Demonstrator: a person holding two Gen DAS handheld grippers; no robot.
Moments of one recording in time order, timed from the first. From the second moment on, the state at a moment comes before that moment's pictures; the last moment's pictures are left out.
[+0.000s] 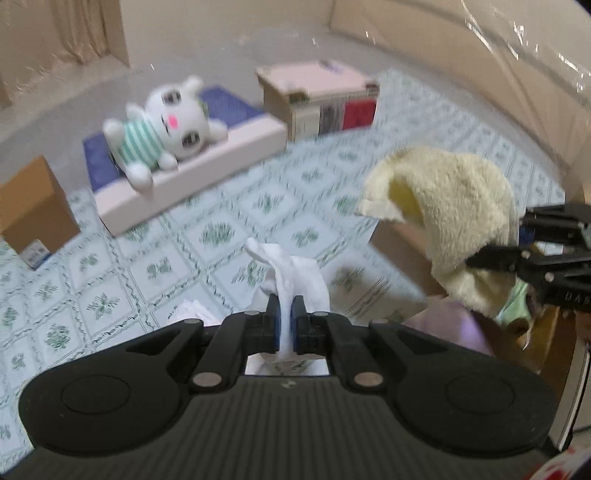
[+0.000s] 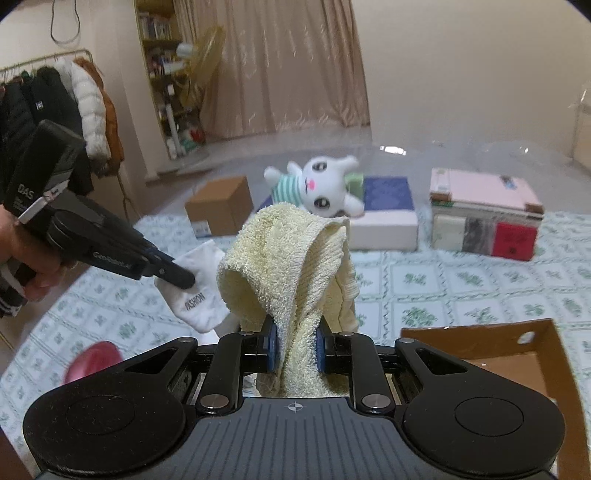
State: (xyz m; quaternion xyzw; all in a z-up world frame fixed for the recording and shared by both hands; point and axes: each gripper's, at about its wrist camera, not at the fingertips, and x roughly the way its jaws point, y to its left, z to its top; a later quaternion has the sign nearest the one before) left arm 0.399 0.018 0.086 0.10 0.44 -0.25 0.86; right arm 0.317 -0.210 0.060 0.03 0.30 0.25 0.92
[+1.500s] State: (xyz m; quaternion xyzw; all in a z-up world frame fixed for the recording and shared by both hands) left arm 0.262 -0.074 0.231 0.07 0.32 -0.26 0.91; right arm 0.187 -0.330 0.132 0.09 0.24 0.19 0.95
